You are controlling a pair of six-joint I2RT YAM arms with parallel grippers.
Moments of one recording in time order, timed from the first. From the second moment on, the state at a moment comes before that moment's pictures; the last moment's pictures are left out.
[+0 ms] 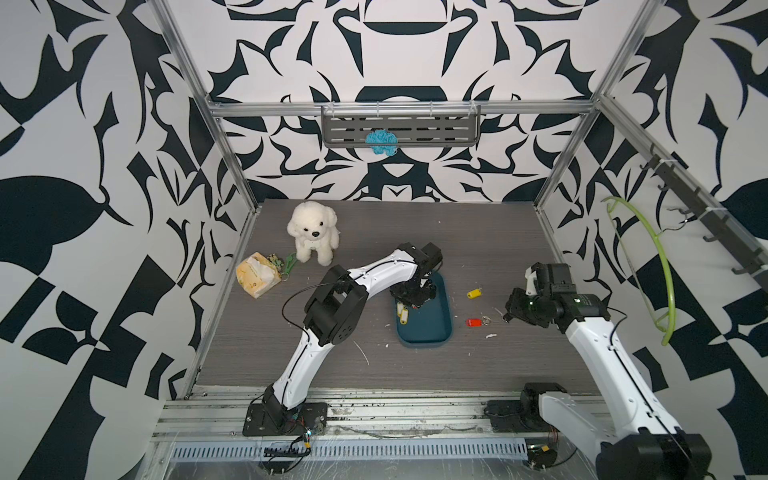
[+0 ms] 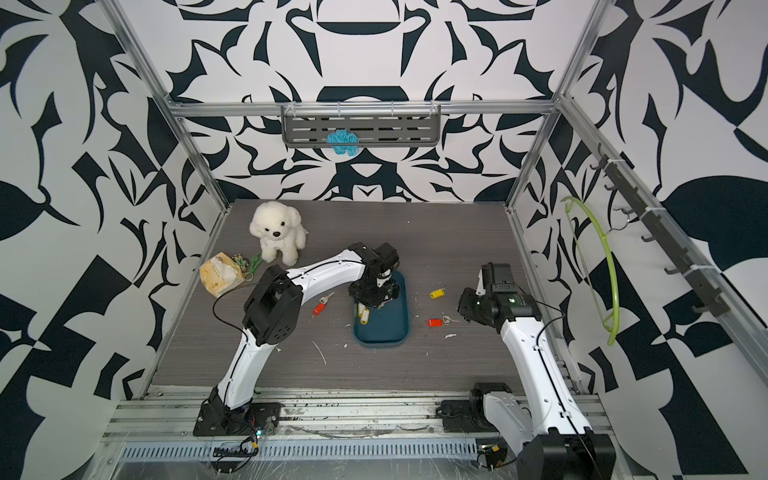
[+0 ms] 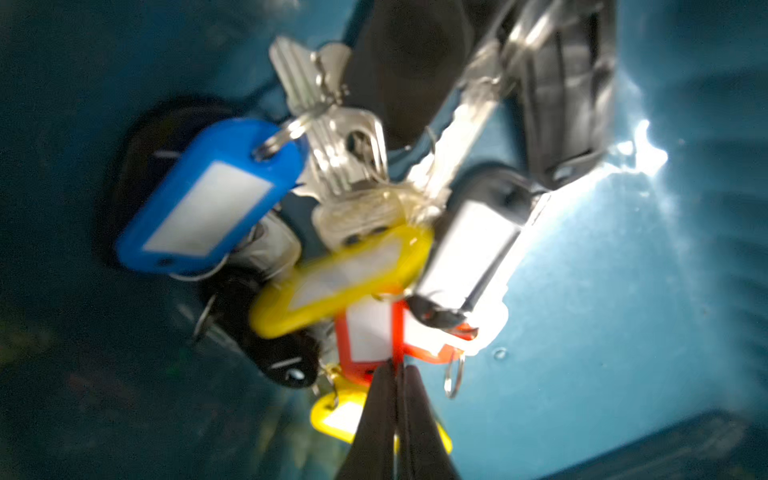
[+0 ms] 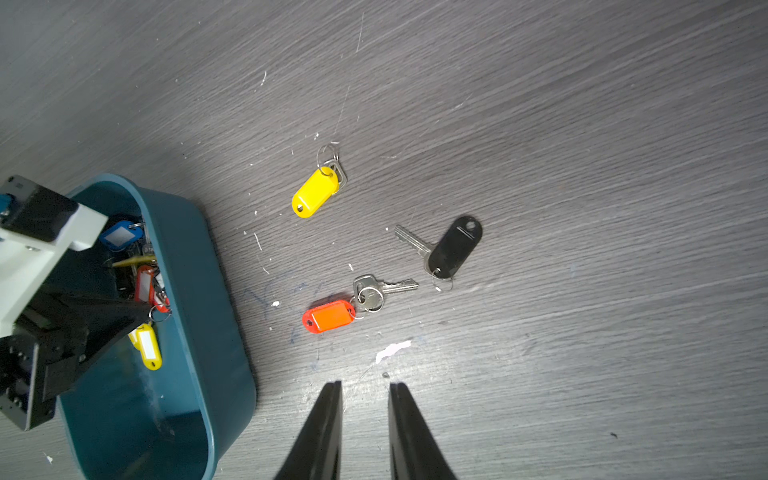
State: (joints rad) left arm -0.85 2.25 1.84 -1.10 0.02 -0.18; right arm -0.01 0.96 0.81 -0.91 -0.15 0.42
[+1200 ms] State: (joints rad) left arm -0.77 1.89 1.66 -1.13 0.02 -0.35; right arm -0.01 0.96 0.81 -0.91 -0.15 0.42
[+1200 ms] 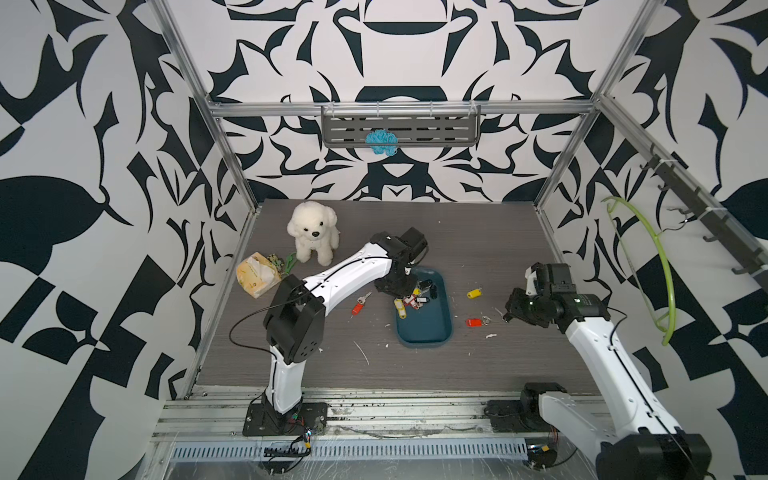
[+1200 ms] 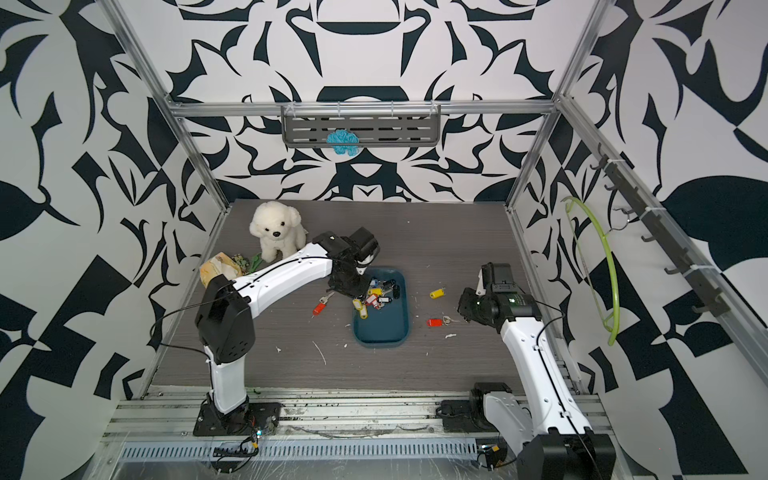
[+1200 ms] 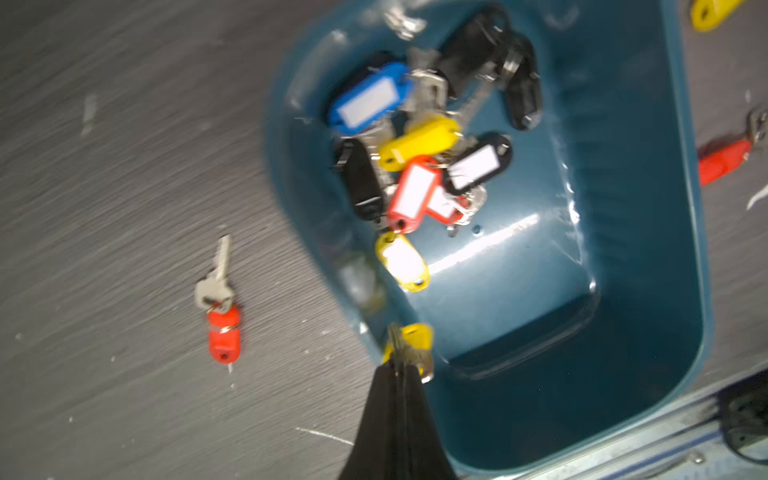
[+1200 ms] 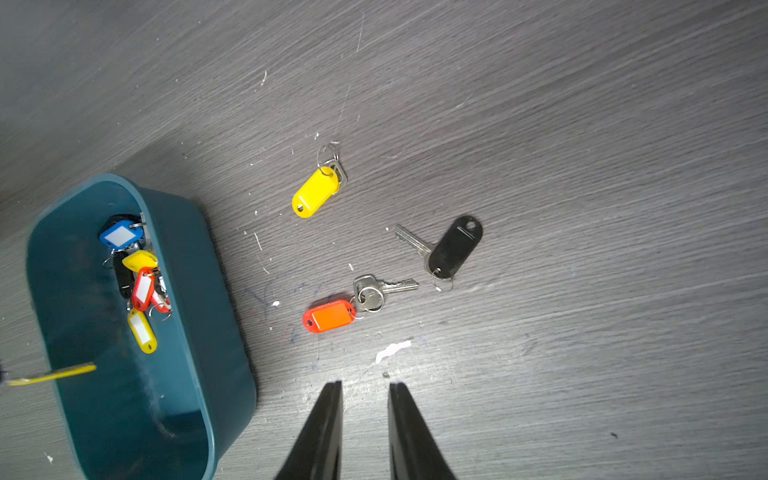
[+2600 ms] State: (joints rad) left arm -0.45 1.92 1.42 -0.91 0.10 -0.41; right arm -0.01 0.98 0.81 -0.91 -0.16 0.42
